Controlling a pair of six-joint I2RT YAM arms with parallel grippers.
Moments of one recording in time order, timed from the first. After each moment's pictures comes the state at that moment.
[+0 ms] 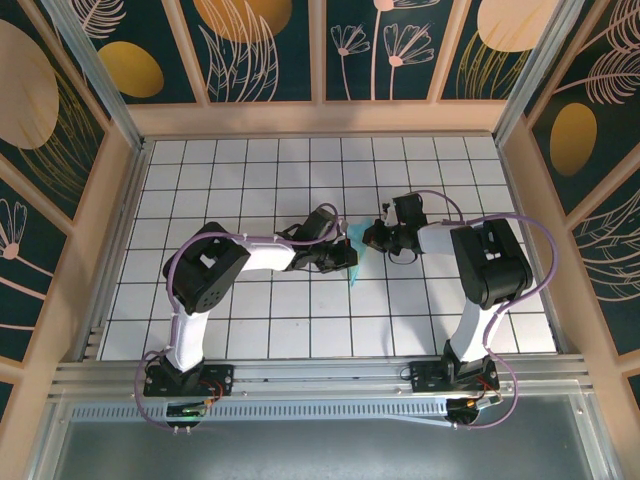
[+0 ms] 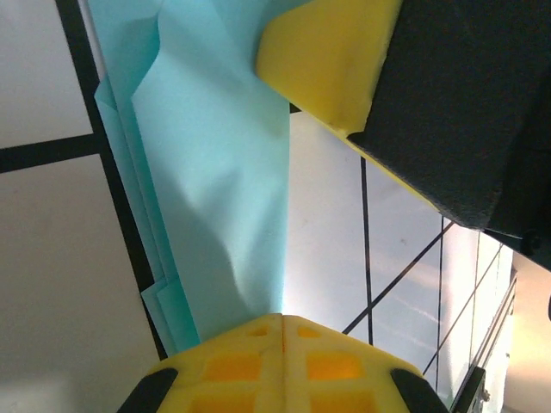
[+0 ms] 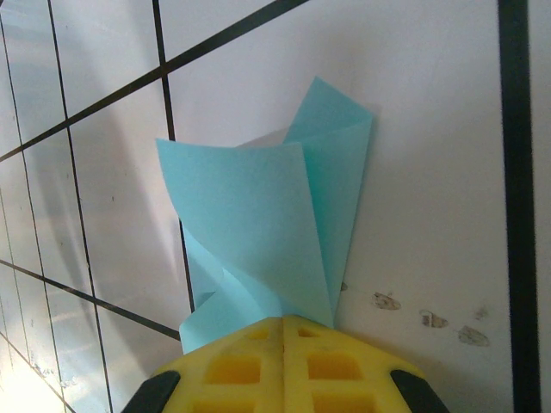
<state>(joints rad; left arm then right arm) -0.78 2.03 1.11 0.12 0.46 -0.93 0.31 1.82 0.84 0.04 -0.49 0.63</state>
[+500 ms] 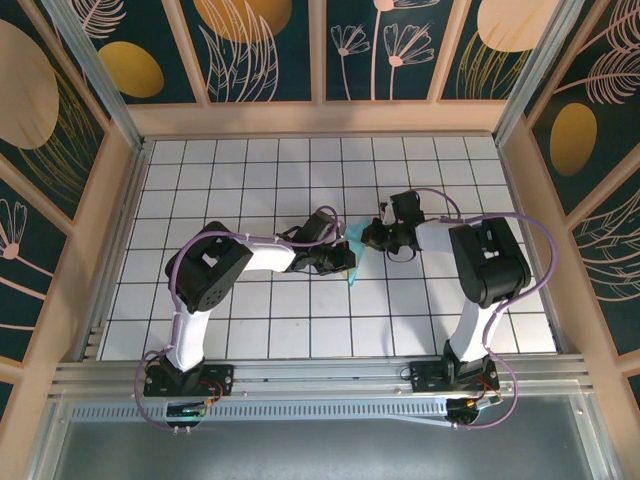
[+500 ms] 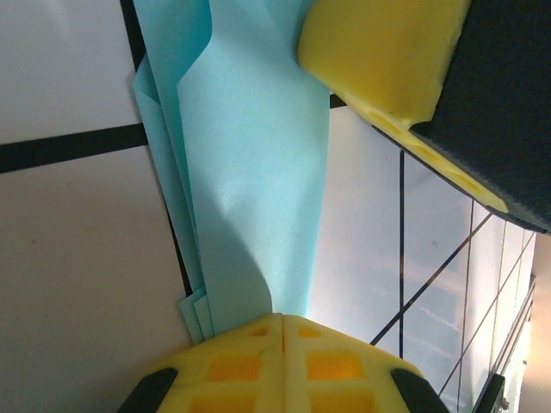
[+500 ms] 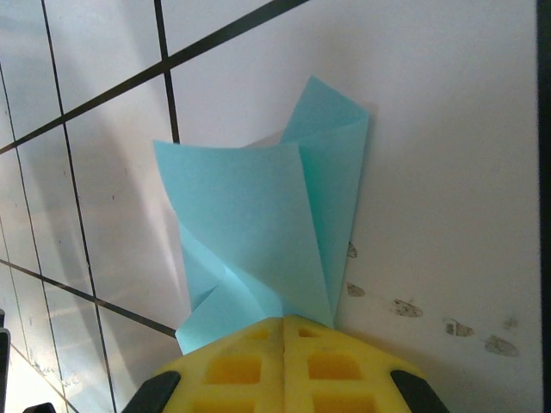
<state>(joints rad) -0.79 2.05 1.10 0.12 0.44 -0.92 0.32 1.83 0.89 -0.03 -0.49 0.63</state>
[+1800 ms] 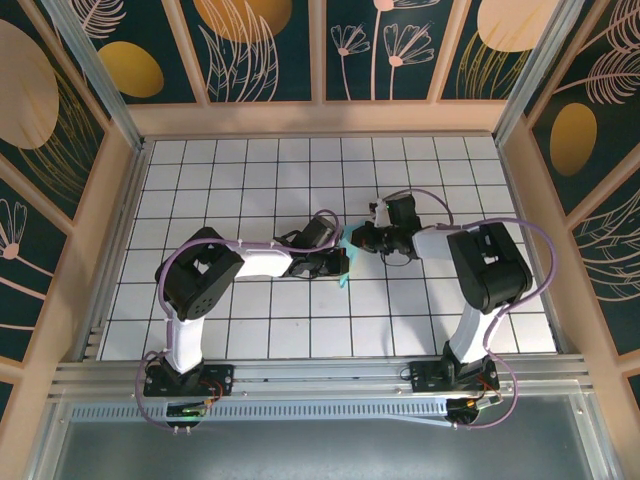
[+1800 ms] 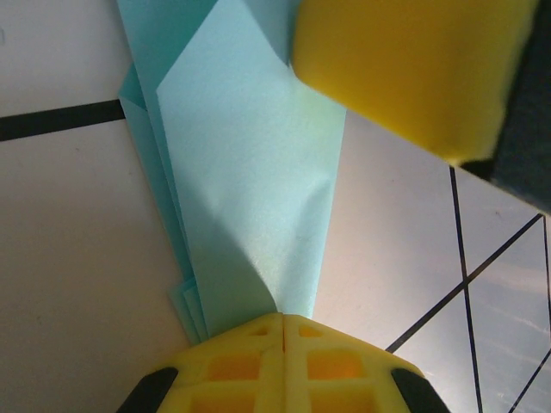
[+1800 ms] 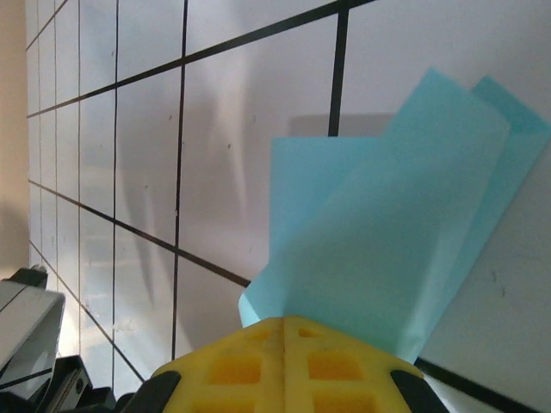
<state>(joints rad) -0.81 1.97 1.05 0.03 0.29 -0.77 0.37 1.80 0.81 0.15 -0.59 0.59</state>
